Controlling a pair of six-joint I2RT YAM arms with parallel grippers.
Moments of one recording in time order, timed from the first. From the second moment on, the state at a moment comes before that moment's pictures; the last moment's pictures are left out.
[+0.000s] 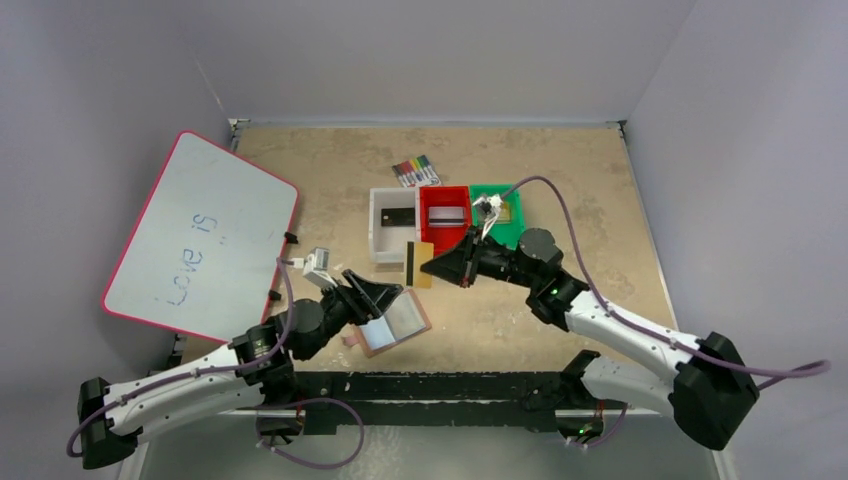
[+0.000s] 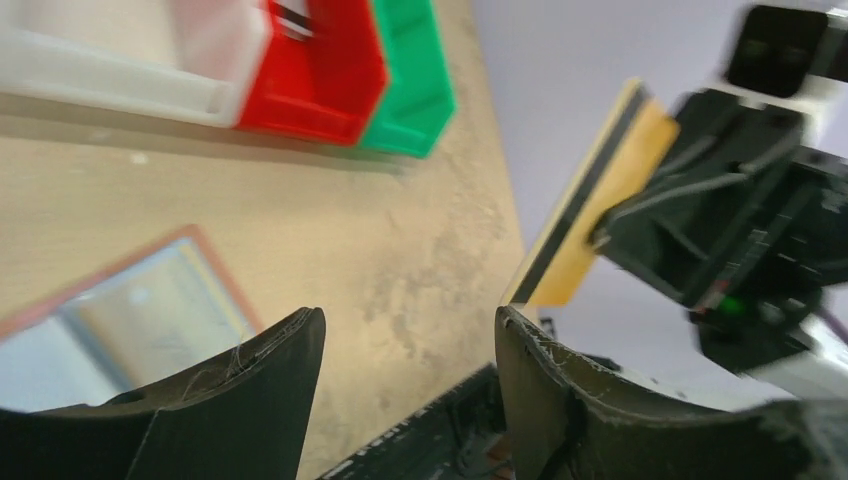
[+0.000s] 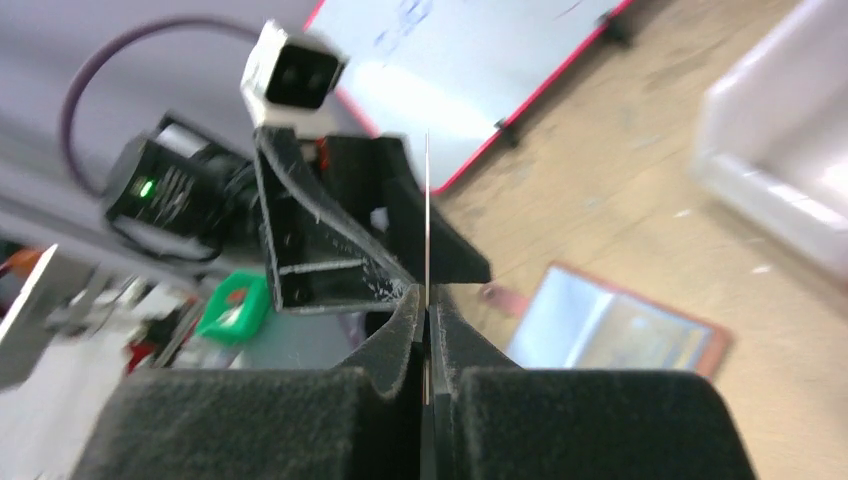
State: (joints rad) left arm -1.10 0.48 0.27 0.09 -0.40 -1.07; right arm 0.73 1.09 0.53 0.57 -0.58 0.84
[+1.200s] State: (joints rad) left arm -1.10 0.52 0.41 -0.49 -0.57 -1.09; right arm 0.51 1.34 0.81 -0.05 0.18 -0.88
